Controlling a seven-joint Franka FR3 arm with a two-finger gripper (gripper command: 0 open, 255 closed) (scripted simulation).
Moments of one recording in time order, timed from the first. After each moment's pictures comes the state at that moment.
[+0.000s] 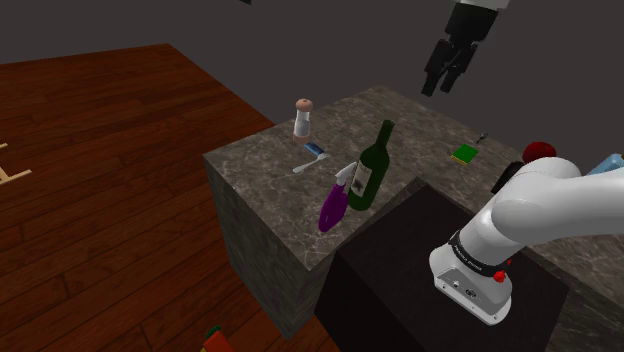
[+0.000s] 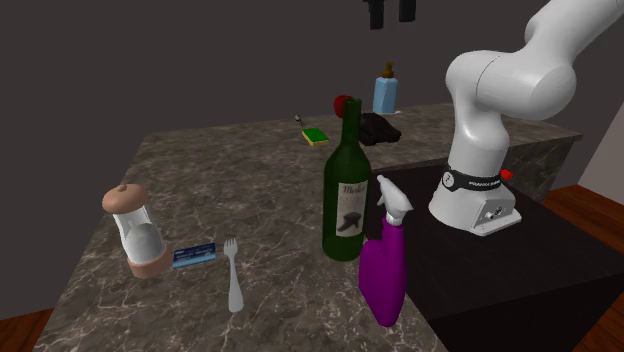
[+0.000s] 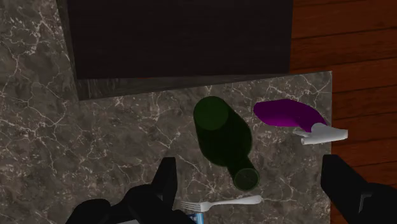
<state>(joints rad) 0.02 -0.83 -0.03 -2.36 0.11 1.48 -0.01</state>
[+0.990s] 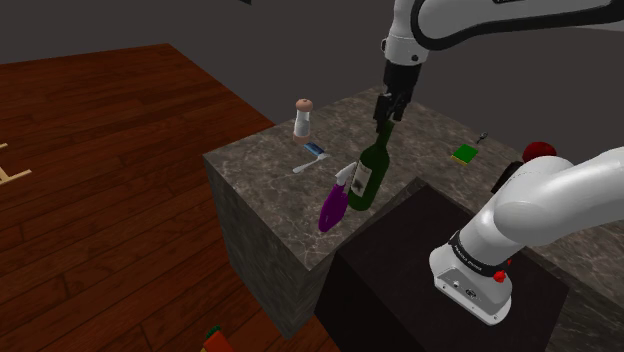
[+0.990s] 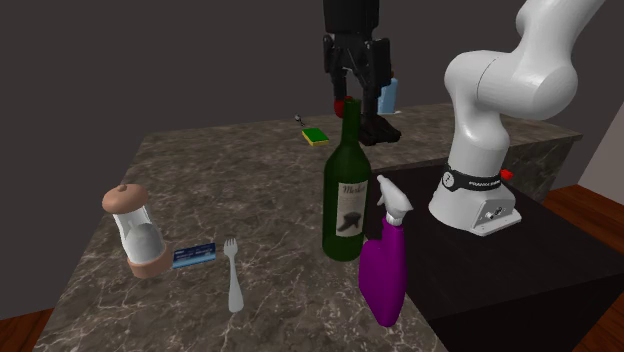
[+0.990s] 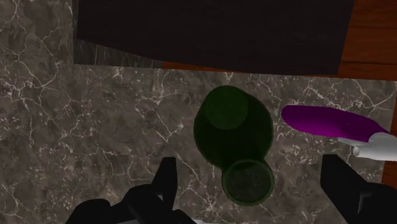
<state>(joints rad) 0.07 -0.57 0.09 -2.47 0.04 1.77 -0.05</state>
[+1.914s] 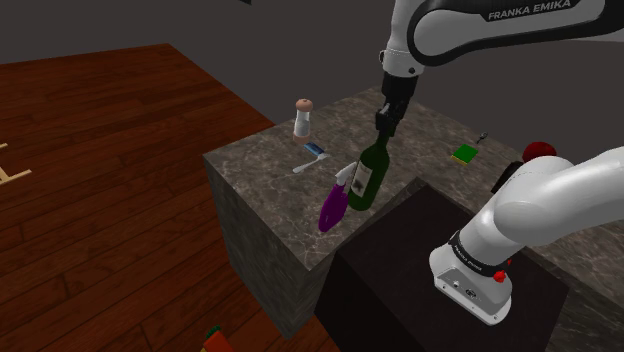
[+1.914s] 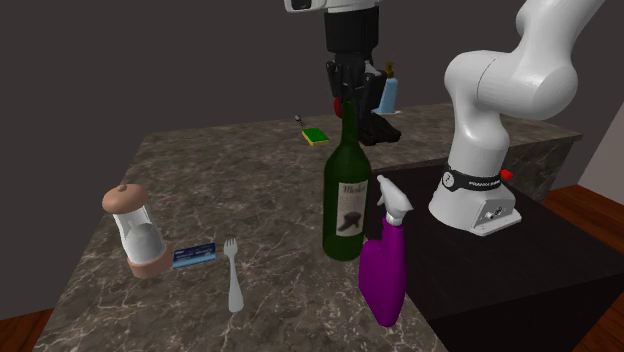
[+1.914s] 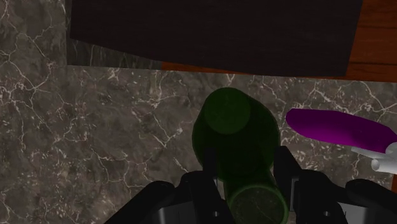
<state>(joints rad) 0.07 -0.57 0.09 -2.53 0.04 1.84 -0.05</state>
